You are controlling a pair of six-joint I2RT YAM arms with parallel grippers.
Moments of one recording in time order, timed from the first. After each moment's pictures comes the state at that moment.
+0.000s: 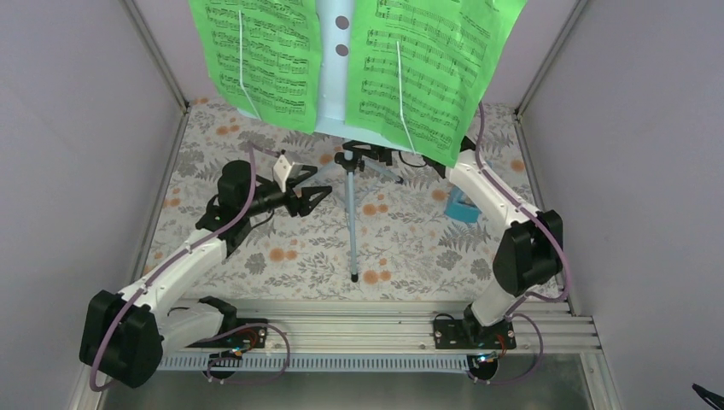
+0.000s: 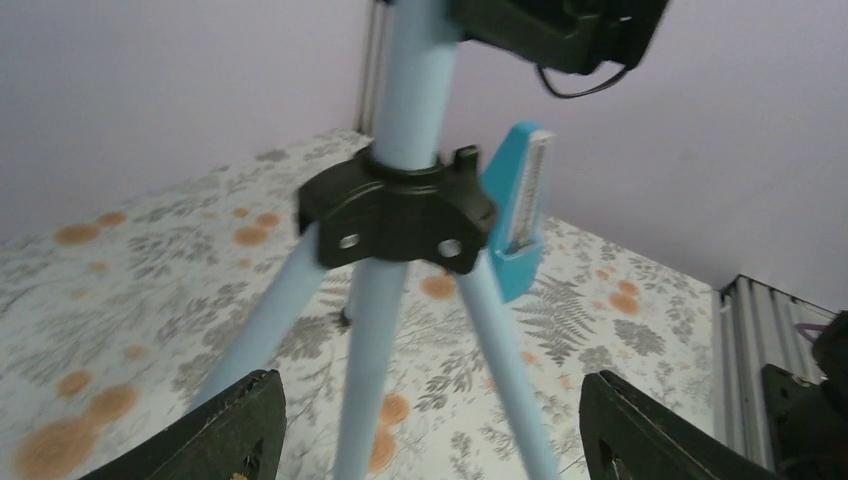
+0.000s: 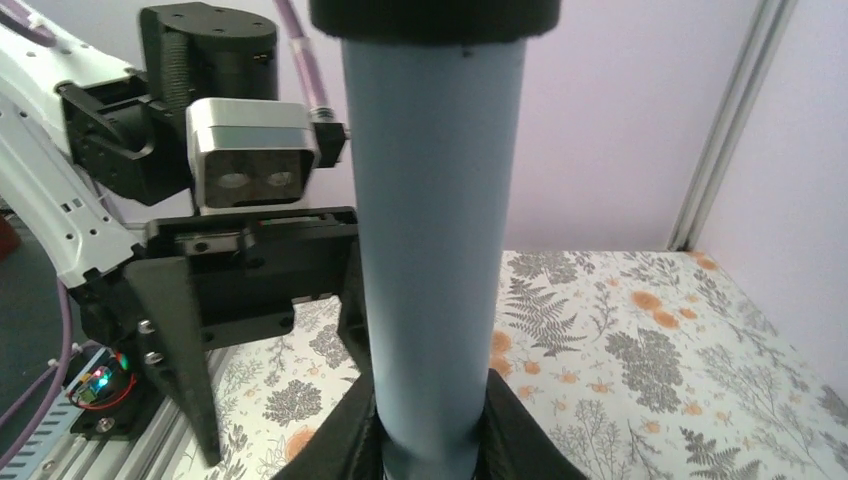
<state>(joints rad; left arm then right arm) -0.37 1.08 0.66 0.22 0.68 -0.09 0.44 1.67 1.47 -0.13 -1.16 -0.33</state>
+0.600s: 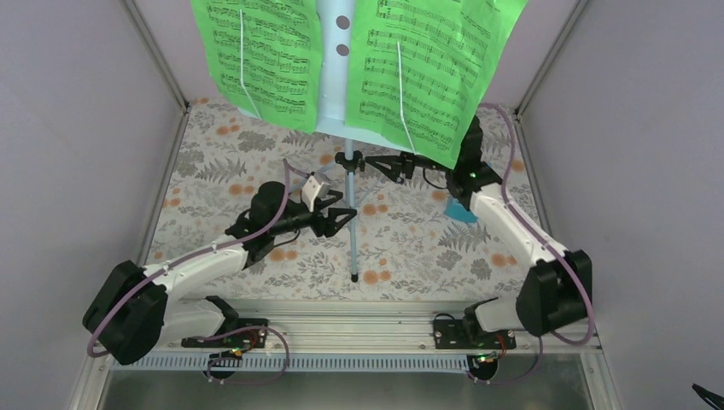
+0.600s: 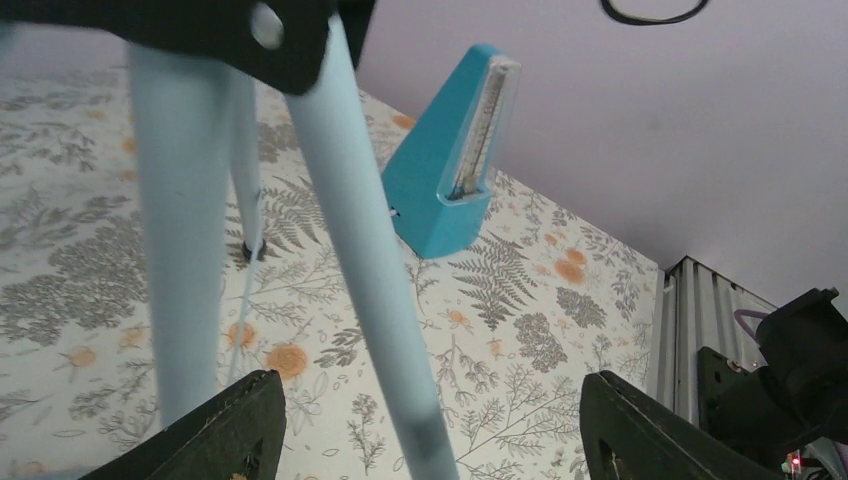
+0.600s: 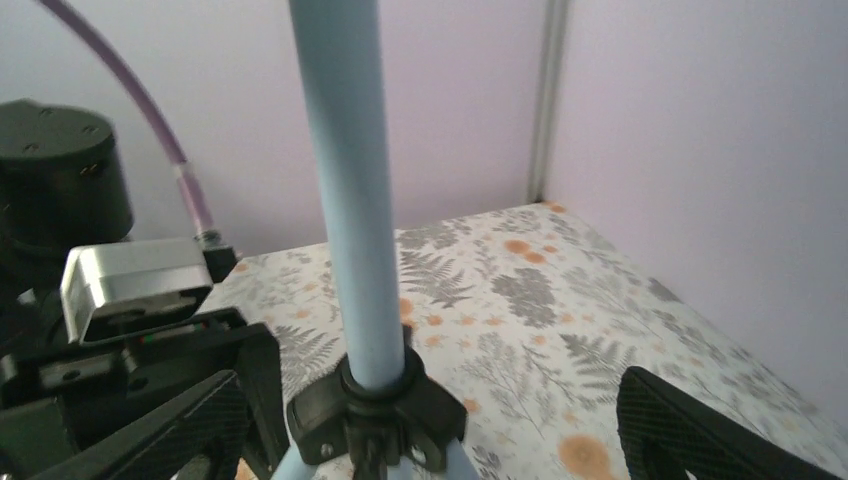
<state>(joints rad) -0.62 1.17 0.56 0.39 0.51 -0.23 0.36 1.43 1.14 0.09 -0.95 -0.18</state>
